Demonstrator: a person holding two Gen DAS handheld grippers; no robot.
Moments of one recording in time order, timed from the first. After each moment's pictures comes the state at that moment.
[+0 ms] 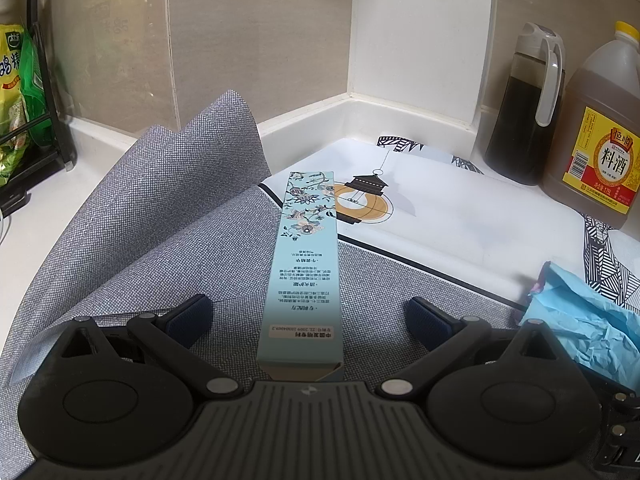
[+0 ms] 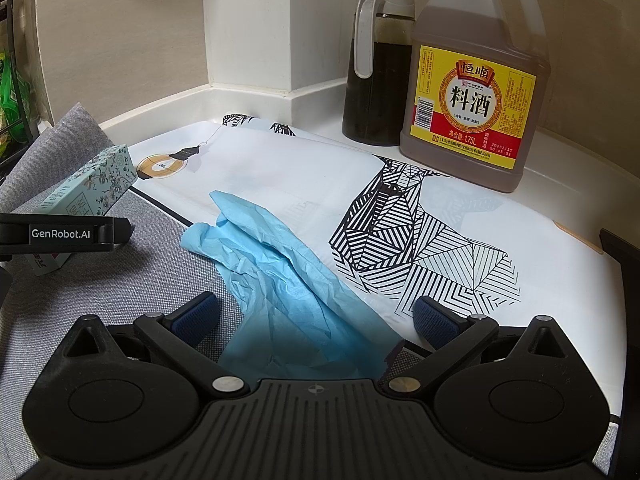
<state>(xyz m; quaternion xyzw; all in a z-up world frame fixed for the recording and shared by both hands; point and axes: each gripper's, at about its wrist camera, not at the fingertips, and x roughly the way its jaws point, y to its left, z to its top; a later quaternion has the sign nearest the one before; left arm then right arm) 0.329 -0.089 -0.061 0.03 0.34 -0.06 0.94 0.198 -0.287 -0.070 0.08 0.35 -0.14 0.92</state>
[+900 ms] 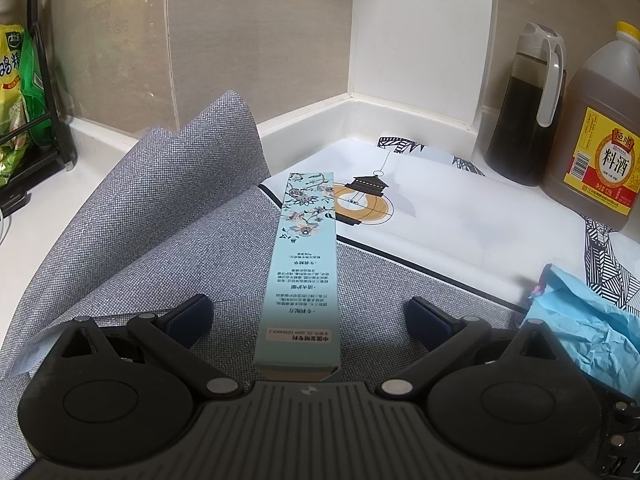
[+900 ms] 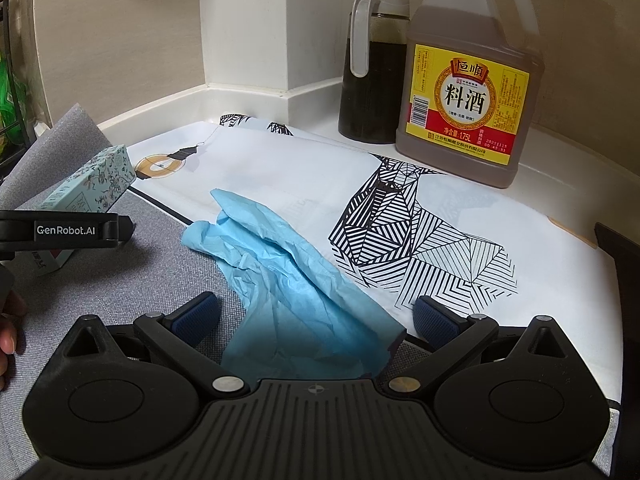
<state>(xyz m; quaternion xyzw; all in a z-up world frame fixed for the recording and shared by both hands) 0.330 -0.090 -0.062 0.04 0.34 -0.06 0.94 0.195 -0.283 -0.070 0.08 0.35 -0.15 0.92</state>
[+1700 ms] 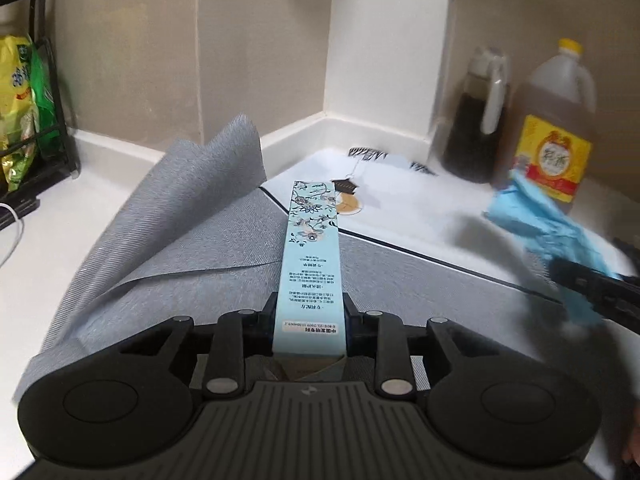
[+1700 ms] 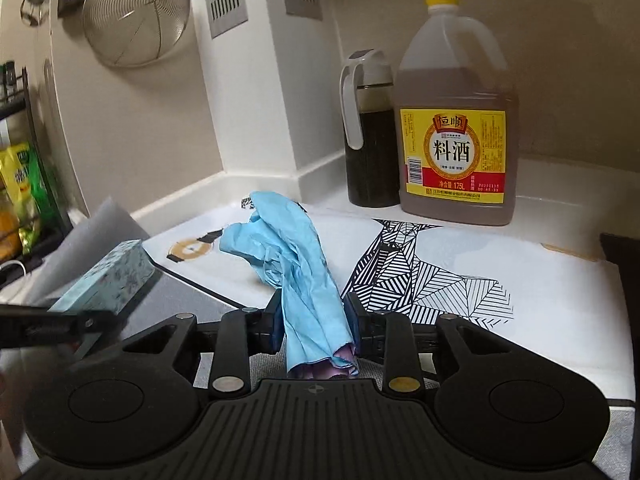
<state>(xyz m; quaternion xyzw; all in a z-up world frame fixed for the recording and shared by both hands) 0.263 -0.056 -0.027 0.03 0.32 -0.12 0.94 0.165 -0.297 -0.054 0.15 0.23 -0.12 0.95</state>
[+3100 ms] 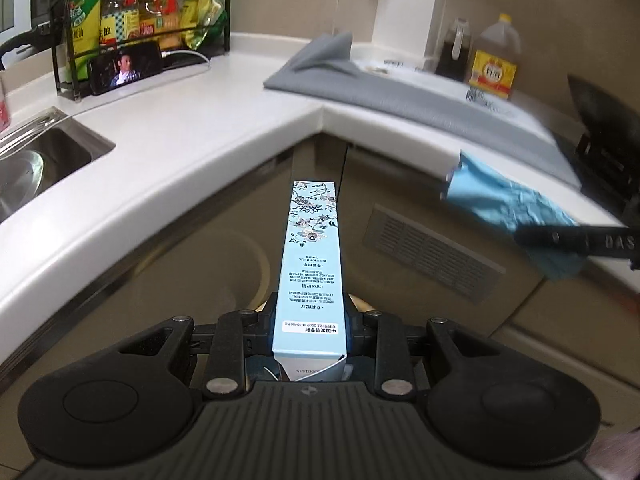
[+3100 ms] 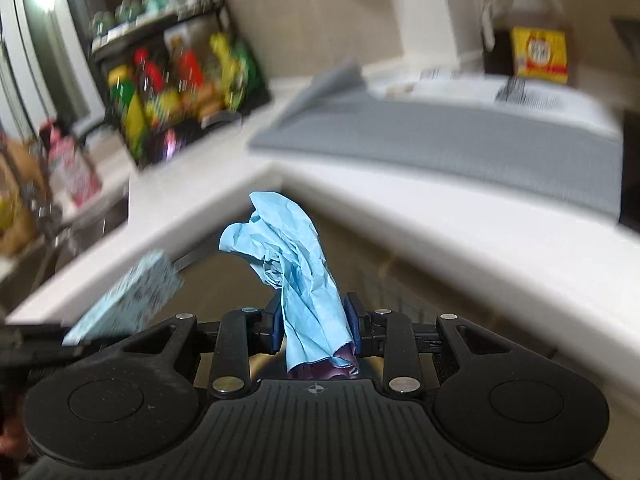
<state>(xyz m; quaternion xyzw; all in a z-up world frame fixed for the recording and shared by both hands) -0.145 0.126 -0.053 0.01 0.38 -0.08 0.92 -0.109 -0.081 -0.039 0.15 0.35 0.06 0.92</state>
